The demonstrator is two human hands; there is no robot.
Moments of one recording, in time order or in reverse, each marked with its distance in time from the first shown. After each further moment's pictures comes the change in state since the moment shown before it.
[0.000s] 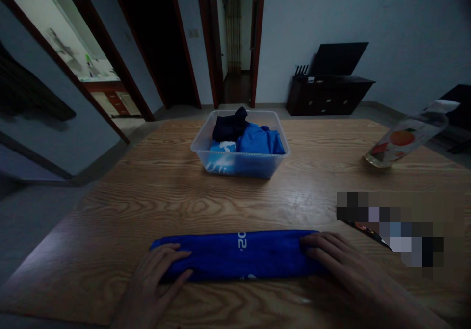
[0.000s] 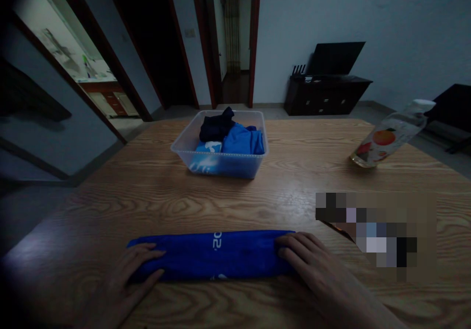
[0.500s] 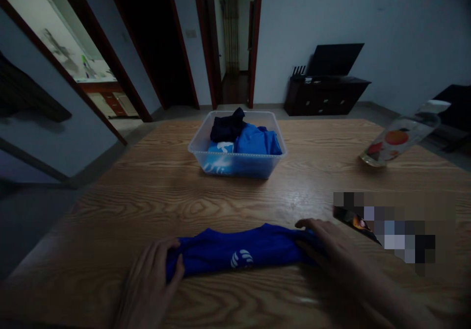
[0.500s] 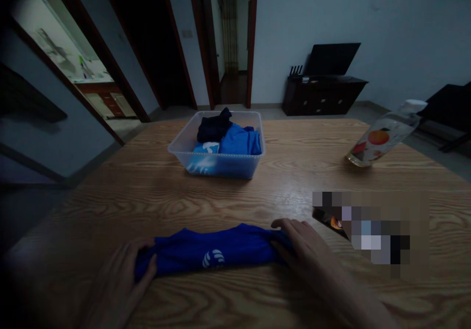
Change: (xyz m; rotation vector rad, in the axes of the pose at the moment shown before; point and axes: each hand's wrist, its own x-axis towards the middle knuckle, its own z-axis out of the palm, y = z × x) left_hand 0.031 0.041 -0.011 0.238 0.095 -0.077; right_hand 0.030 0.006 0.009 0.070 0.082 0.294
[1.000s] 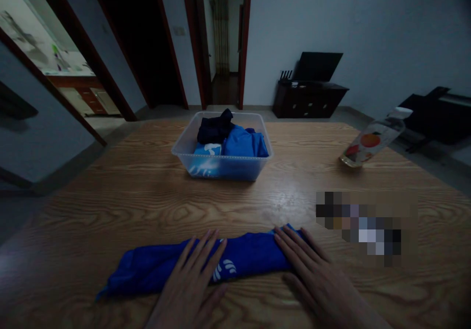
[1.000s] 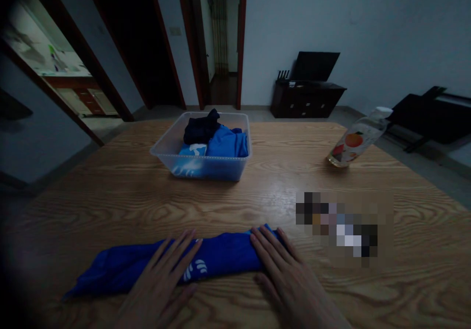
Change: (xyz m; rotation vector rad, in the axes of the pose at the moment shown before) left_hand 0.019 0.073 0.034 0.023 -0.131 0.541; right_hand -0.038 -0.030 0.008 -0.313 -0.032 -0.265
